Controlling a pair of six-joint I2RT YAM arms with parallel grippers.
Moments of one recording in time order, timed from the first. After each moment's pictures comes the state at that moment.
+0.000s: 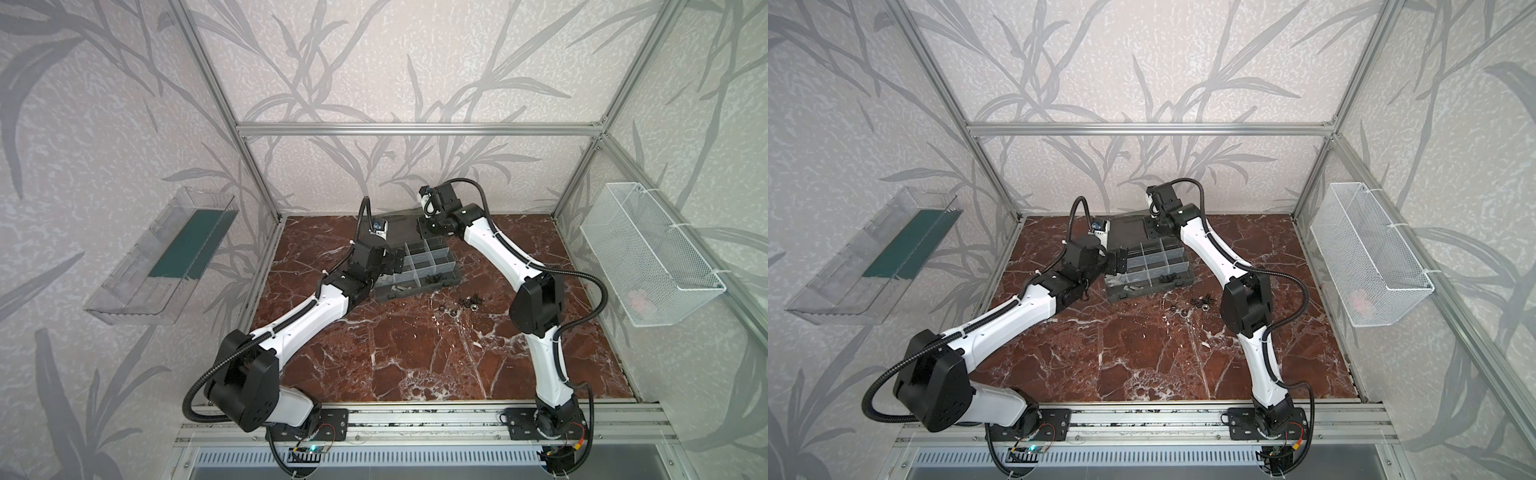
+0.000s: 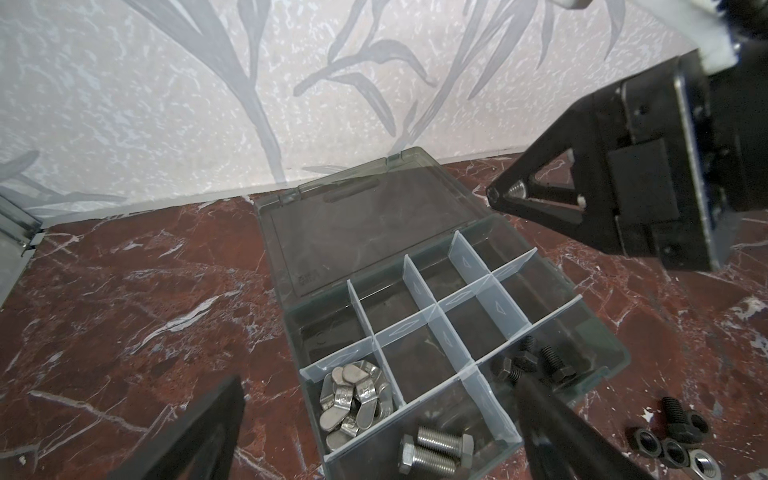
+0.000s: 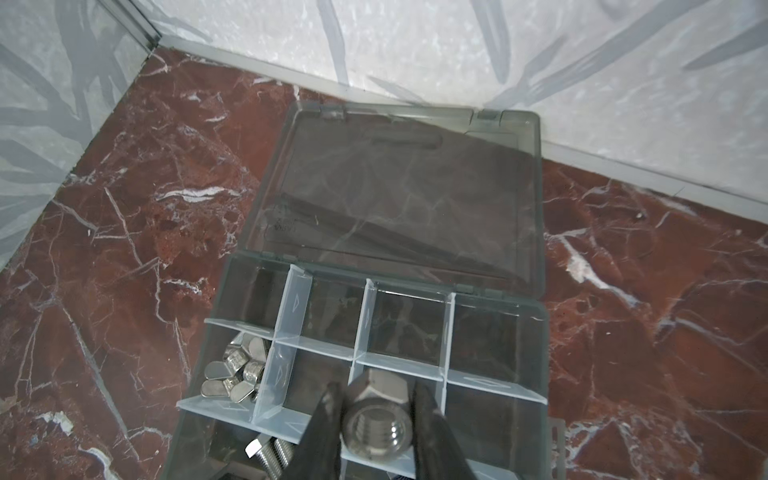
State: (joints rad) left arm -0.53 1.43 1.03 -0.07 -0.29 -0.17; right arm 0.53 2.22 2.19 -0.77 -0.06 0.17
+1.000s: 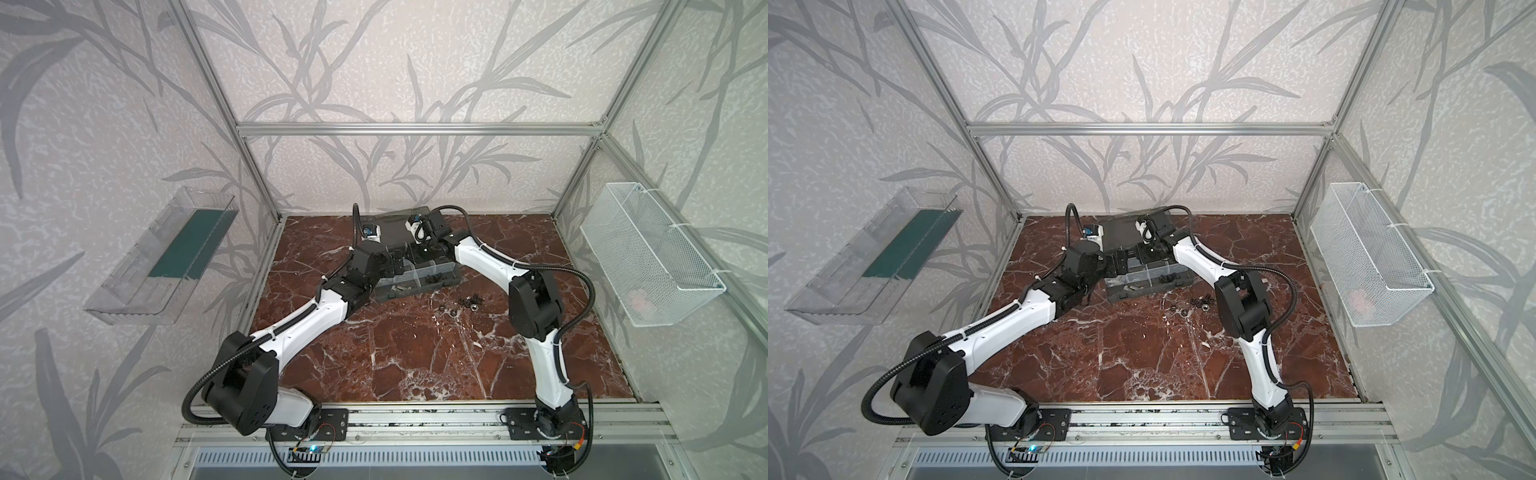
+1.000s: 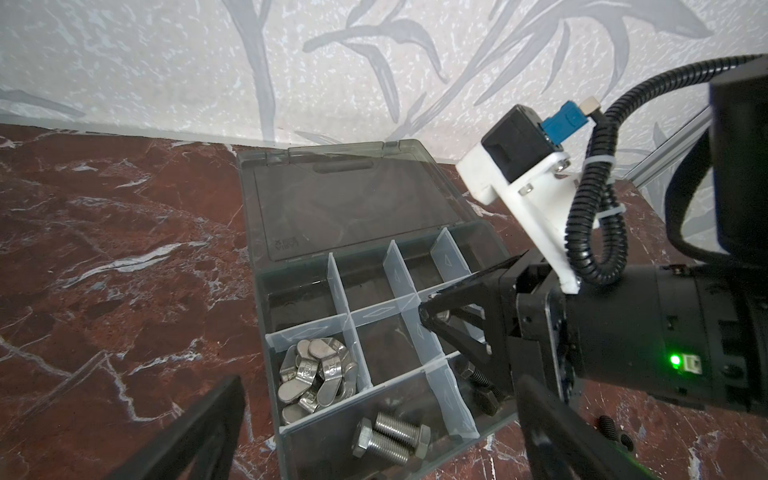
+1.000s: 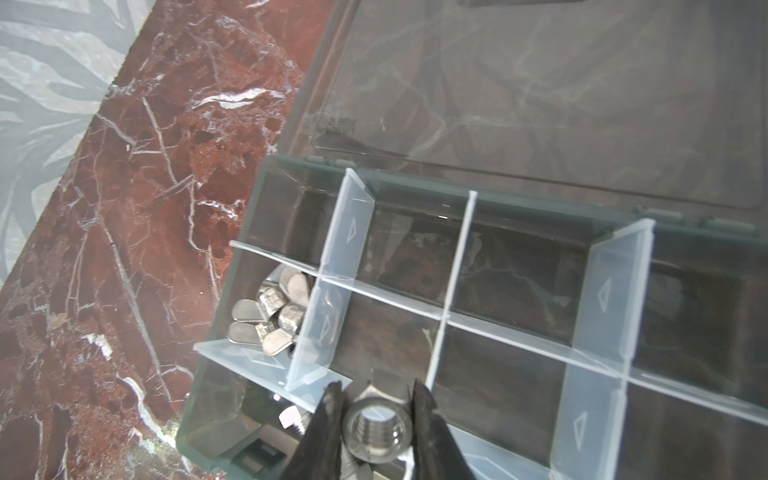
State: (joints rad) left arm -0.53 1.41 0.97 -0.04 -0.26 -0.40; right arm 0.58 2.19 1.86 -0.53 -0.23 0.22
